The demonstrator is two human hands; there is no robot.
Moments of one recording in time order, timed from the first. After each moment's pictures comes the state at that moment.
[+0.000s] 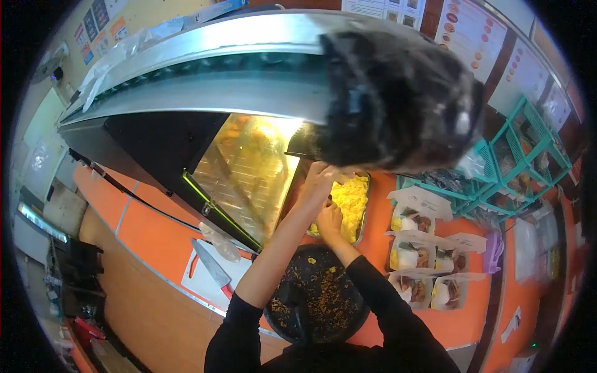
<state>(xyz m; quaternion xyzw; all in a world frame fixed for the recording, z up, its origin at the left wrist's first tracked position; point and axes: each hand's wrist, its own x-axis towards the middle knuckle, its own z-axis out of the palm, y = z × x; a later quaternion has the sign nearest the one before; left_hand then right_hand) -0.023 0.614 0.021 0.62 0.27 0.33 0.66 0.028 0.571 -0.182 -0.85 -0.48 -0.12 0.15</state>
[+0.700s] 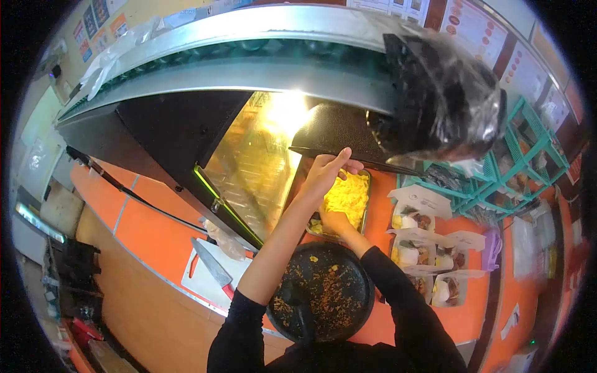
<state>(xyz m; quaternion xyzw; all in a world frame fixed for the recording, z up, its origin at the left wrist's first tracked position) -0.034 0.615 0.059 0.64 0.18 0.29 0.69 0.053 0.554 -0.154 -0.75 -0.64 0.16 0.03</state>
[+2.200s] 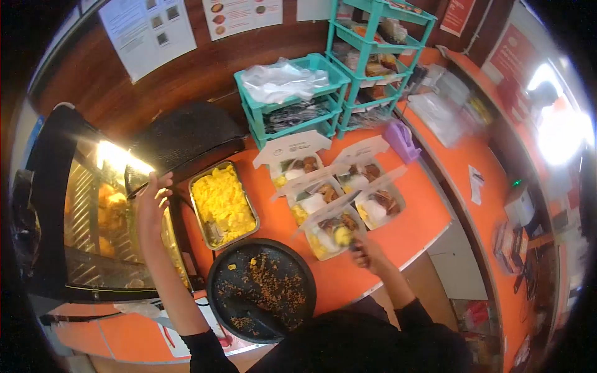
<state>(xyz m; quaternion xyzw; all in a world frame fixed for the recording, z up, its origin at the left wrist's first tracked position) -0.033 0.616 0.087 0.68 0.35 0.22 0.61 0.072 0.133 -0.077 -0.49 0.19 0.49 0.70</state>
